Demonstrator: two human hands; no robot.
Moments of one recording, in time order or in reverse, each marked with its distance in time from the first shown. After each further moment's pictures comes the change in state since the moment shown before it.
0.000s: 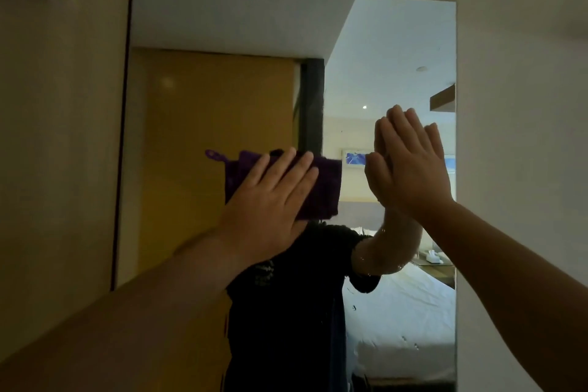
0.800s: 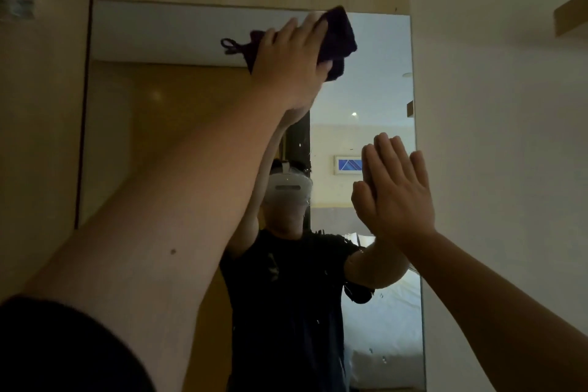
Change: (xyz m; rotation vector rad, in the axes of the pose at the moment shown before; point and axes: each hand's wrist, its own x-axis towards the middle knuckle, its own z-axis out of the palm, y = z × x) left_hand 0.232 -0.041 -0.056 -0.065 0.139 -0.280; right_hand -0.032 0.034 0.004 -0.129 -0.041 0.054
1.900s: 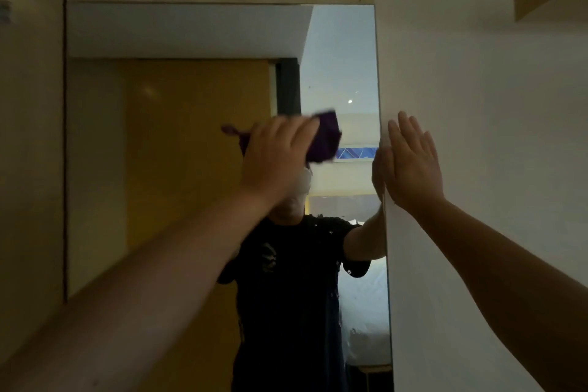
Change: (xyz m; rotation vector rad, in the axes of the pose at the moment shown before) left_hand -0.135 0.073 0.023 -0.204 0.150 0.119; right_hand 0.003 0.071 -0.018 0.231 0.062 0.134
